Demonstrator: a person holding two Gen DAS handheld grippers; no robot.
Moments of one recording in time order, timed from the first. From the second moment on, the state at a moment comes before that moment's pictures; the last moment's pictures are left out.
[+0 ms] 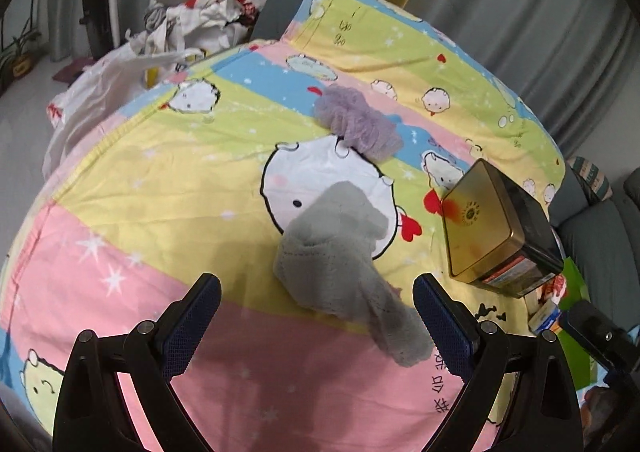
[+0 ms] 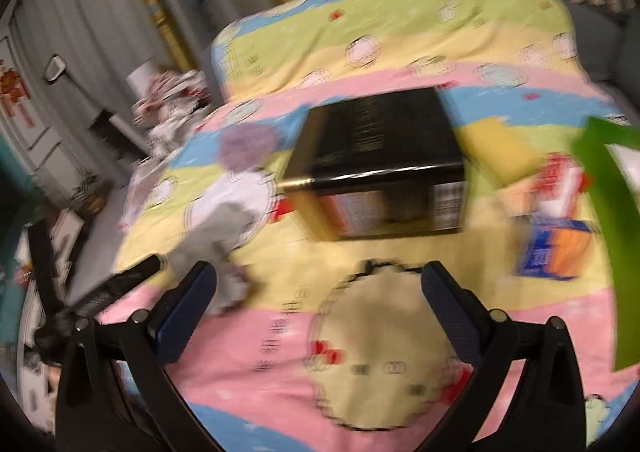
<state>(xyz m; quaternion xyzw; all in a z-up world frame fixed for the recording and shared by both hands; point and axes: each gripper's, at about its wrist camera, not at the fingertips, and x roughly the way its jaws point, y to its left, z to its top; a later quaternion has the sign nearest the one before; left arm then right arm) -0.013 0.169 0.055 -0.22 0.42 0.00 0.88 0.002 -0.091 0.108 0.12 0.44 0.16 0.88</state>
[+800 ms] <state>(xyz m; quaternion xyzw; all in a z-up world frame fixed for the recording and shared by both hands) -0.002 0.186 0.033 -0.25 0.46 0.01 0.85 0.141 0.095 0.021 -0.03 0.58 0.24 0.78</state>
